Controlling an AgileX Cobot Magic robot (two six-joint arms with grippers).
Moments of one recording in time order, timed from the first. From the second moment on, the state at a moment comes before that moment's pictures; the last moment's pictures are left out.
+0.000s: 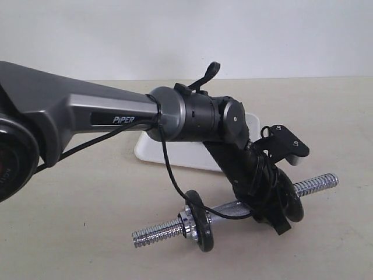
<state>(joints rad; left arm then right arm) -0.86 2.35 -1.70 -0.51 0.70 0.73 0.16 0.42 -0.51 0.24 0.57 -0.30</state>
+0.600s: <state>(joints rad) -0.86 2.34 -1.70 -0.37 0.72 0.69 0.16 0.42 -0.51 0.24 0.57 -0.30</state>
